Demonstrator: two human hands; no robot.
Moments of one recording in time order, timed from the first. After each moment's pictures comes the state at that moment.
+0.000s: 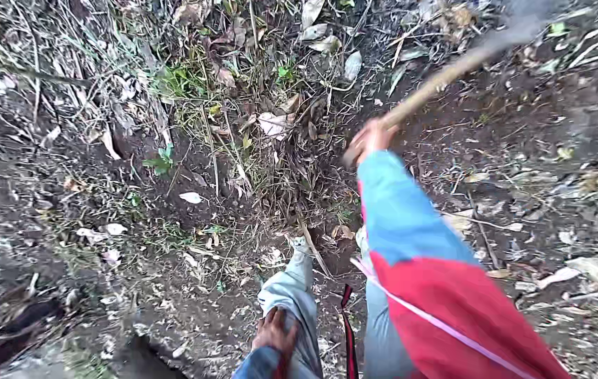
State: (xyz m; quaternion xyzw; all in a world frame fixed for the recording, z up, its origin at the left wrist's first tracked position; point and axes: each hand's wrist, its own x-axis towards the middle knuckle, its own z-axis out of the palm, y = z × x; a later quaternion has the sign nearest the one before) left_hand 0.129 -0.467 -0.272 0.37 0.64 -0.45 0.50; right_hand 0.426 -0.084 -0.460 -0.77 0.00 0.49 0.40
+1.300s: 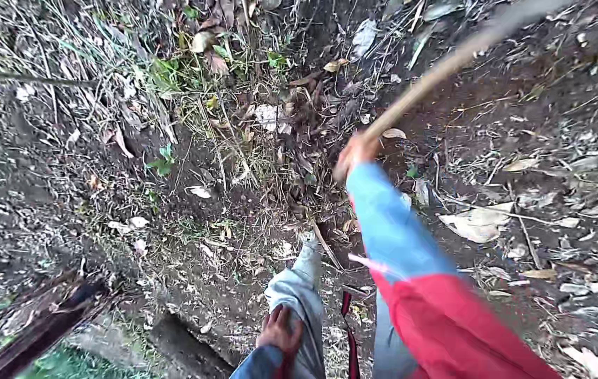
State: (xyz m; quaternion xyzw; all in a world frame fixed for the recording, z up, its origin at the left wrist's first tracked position) left_hand 0.136 -0.454 -0.276 0.35 0.62 -0.50 0.50; right_hand 0.399 -0.140 -0.494 -0.78 0.03 0.55 0.31
